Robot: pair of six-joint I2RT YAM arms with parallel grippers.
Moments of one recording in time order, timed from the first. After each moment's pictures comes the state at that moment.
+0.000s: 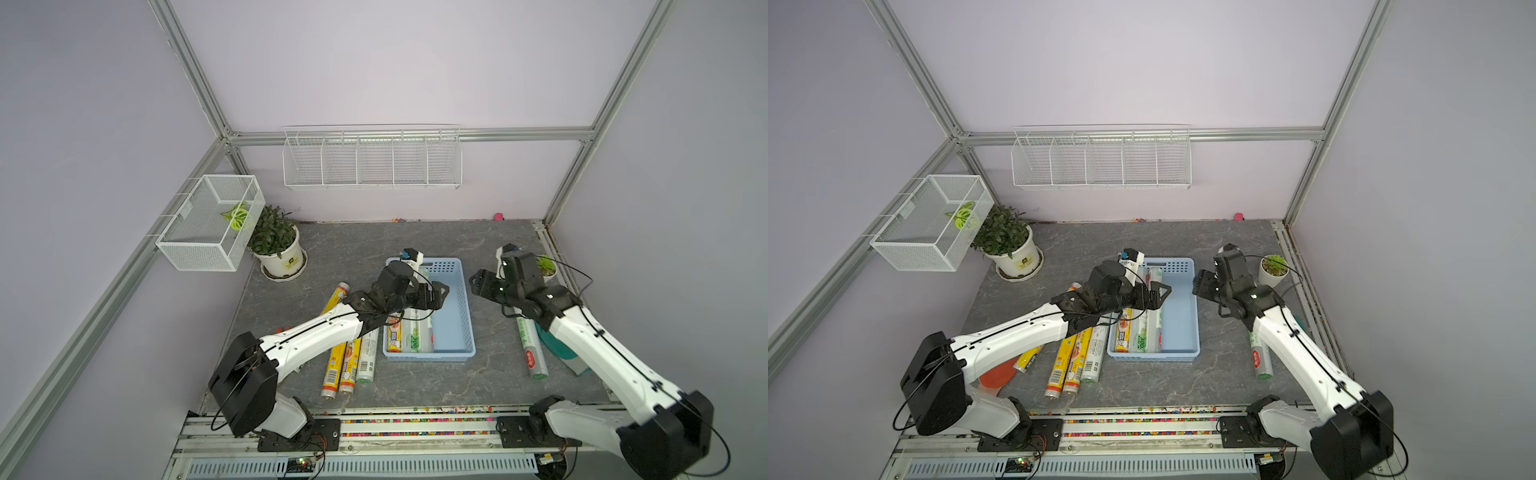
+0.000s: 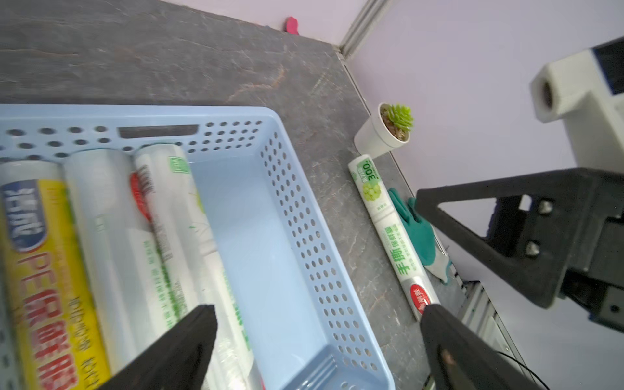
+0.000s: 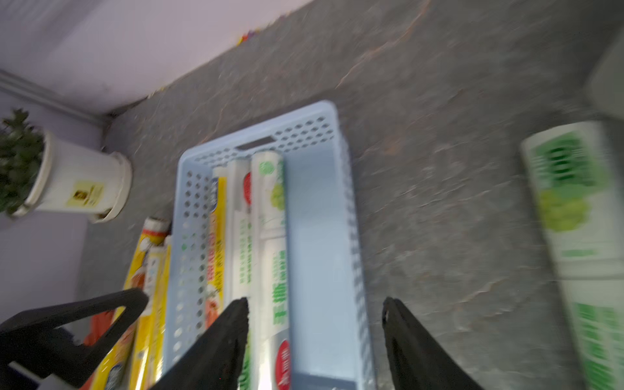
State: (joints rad) left arm -0.88 1.52 1.09 -0.07 0.15 -0.59; right arm 0.38 1.12 0.98 -0.63 0.10 0.61
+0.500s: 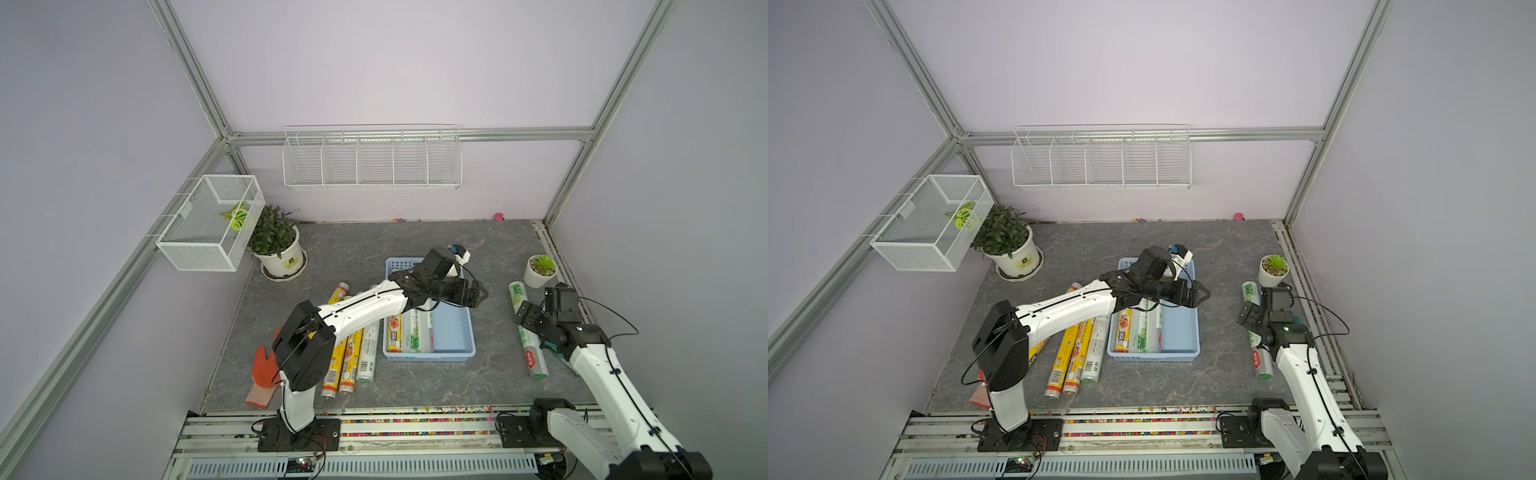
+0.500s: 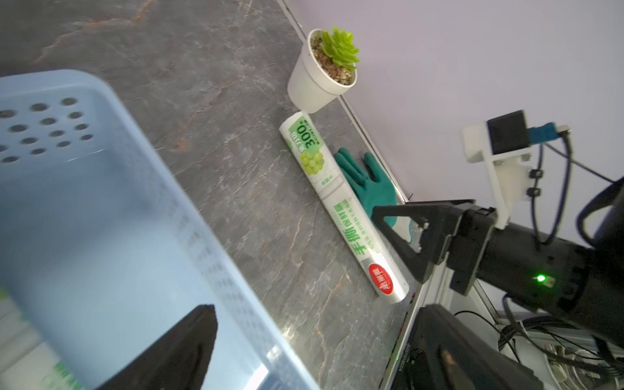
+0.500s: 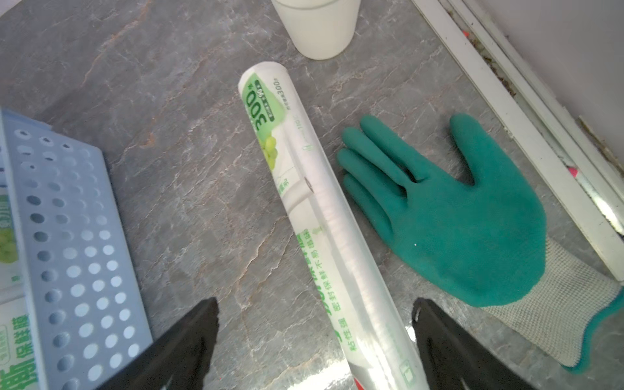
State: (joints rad) left arm -0.97 1.92 1.60 -0.28 0.32 -0.52; right arm -0.06 0.96 0.65 -0.66 0.10 0.45
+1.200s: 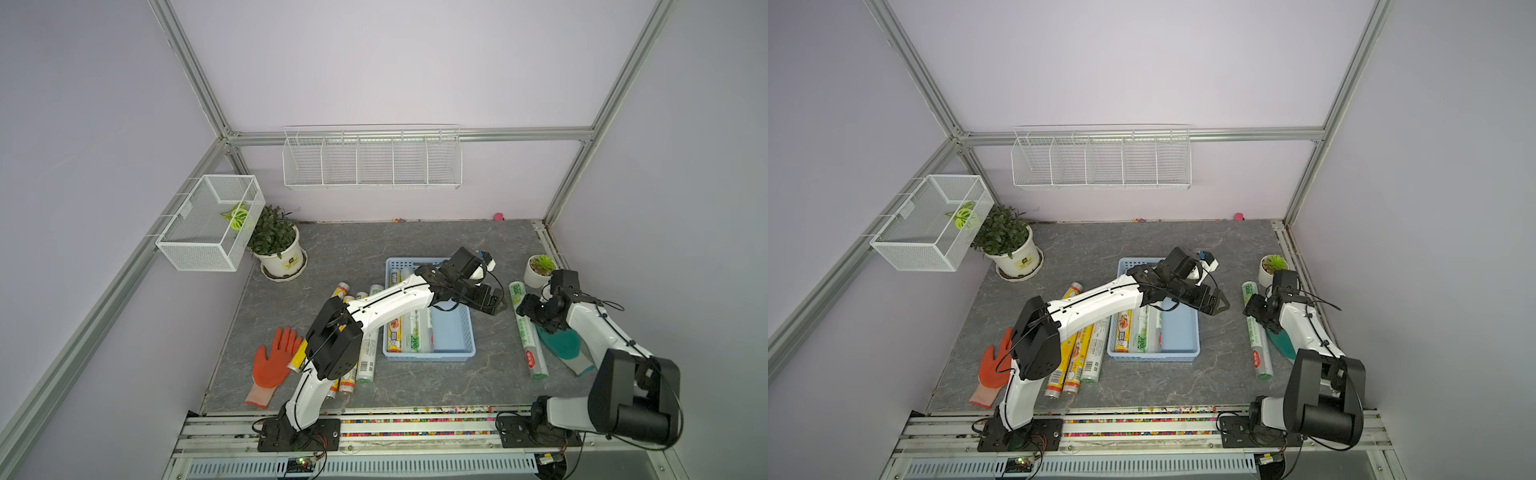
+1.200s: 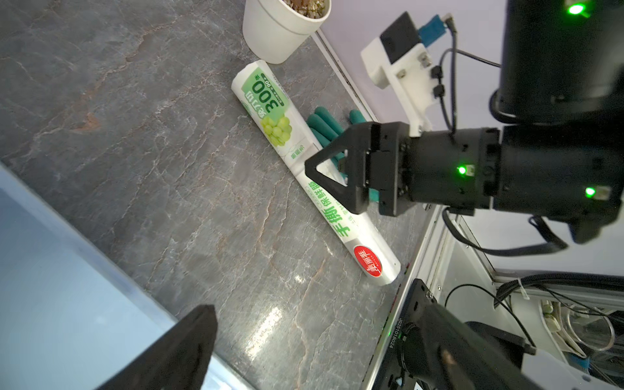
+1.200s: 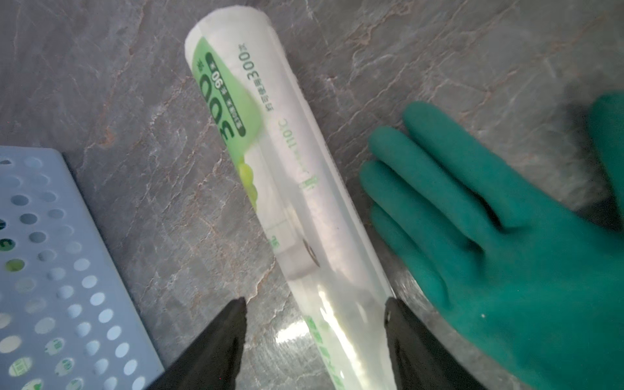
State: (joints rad) left arm -1.03 2.09 1.85 -0.49 0.38 -0.46; right arm -0.22 1.40 0.82 -0.61 -0.16 0.36
